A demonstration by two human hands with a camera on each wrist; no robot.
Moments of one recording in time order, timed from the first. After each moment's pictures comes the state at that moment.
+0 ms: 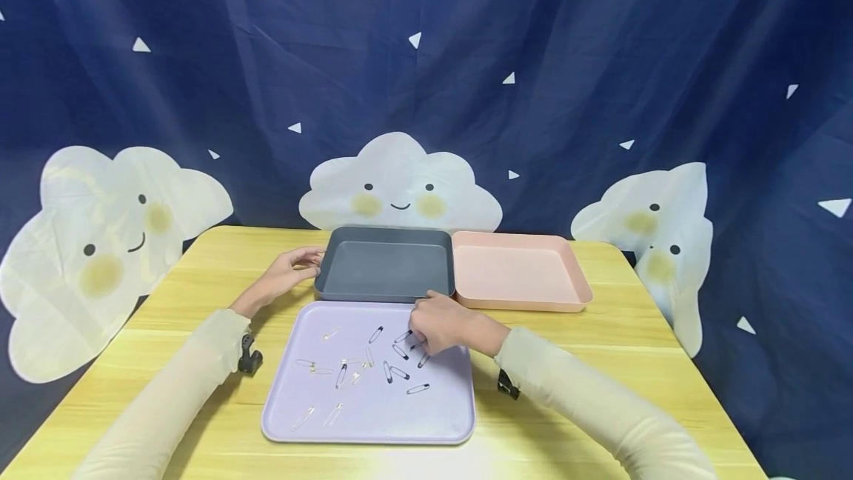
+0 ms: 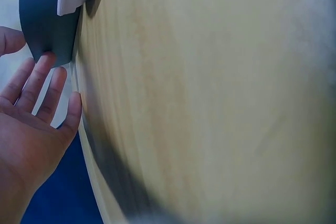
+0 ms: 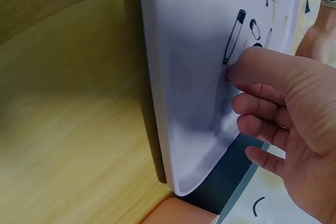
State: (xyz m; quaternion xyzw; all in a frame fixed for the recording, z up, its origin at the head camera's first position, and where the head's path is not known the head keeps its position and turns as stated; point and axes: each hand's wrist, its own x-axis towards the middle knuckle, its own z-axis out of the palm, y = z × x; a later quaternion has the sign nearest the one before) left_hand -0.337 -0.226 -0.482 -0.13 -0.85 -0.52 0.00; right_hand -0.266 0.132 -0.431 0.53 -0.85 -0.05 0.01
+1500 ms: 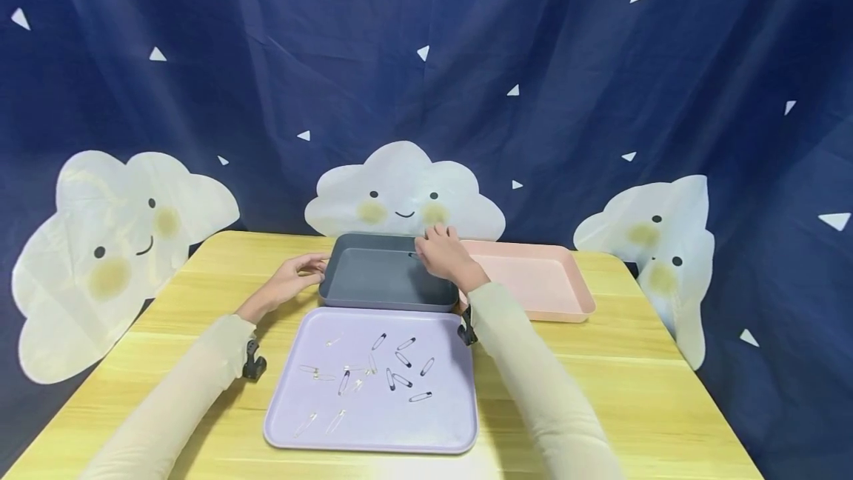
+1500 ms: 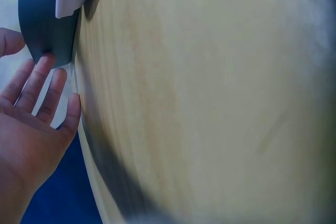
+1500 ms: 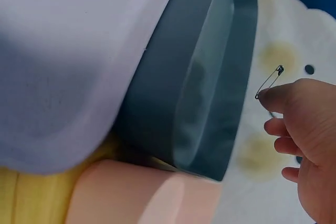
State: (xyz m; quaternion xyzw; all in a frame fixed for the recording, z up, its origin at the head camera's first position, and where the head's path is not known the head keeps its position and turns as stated) left_hand -0.333 -0.224 -0.483 -0.14 -0.84 -0.52 0.02; right_hand -0.364 0.123 -0.406 0.35 -0.93 0.01 0.12
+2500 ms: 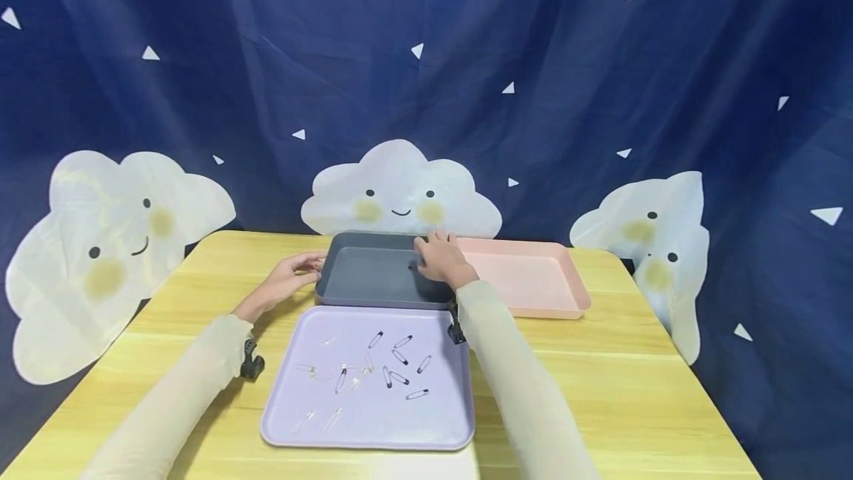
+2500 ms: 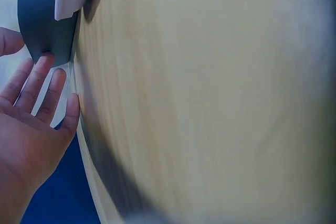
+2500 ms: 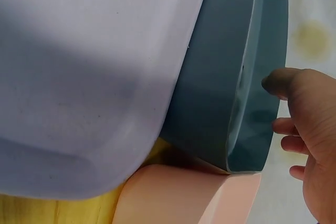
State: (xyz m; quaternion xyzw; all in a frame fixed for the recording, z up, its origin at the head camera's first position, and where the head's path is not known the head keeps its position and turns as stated) left_hand -0.331 -0.221 -0.480 -0.12 -0.85 -0.52 0.01; right_hand -0.377 0.122 -0.427 0.27 -0.96 0.02 0.02
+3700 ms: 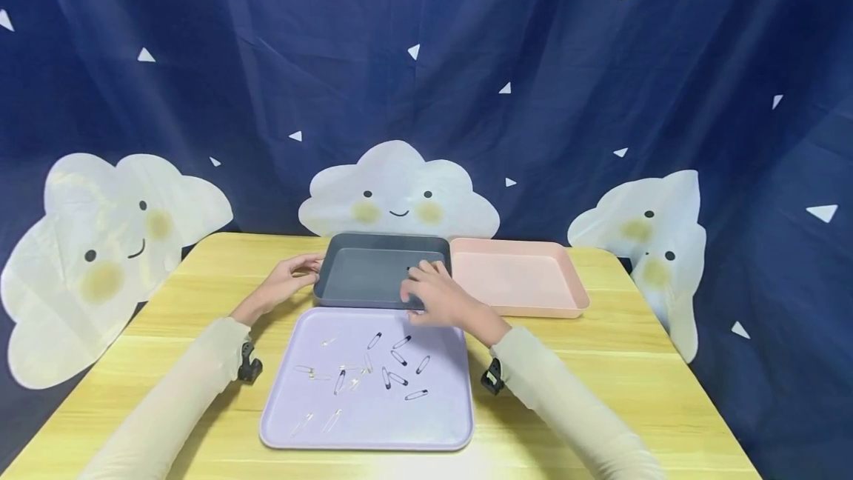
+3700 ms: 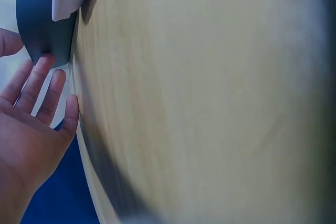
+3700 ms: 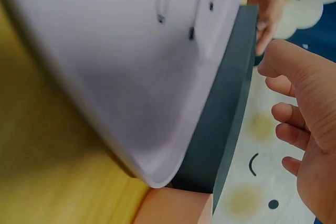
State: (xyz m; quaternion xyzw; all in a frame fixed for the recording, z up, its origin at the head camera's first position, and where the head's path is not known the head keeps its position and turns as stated) left_hand -0.327 -0.221 -0.477 -0.15 -0.84 -0.53 0.02; right_hand -0.296 0.137 -0.424 0.47 -0.87 0.09 0.13
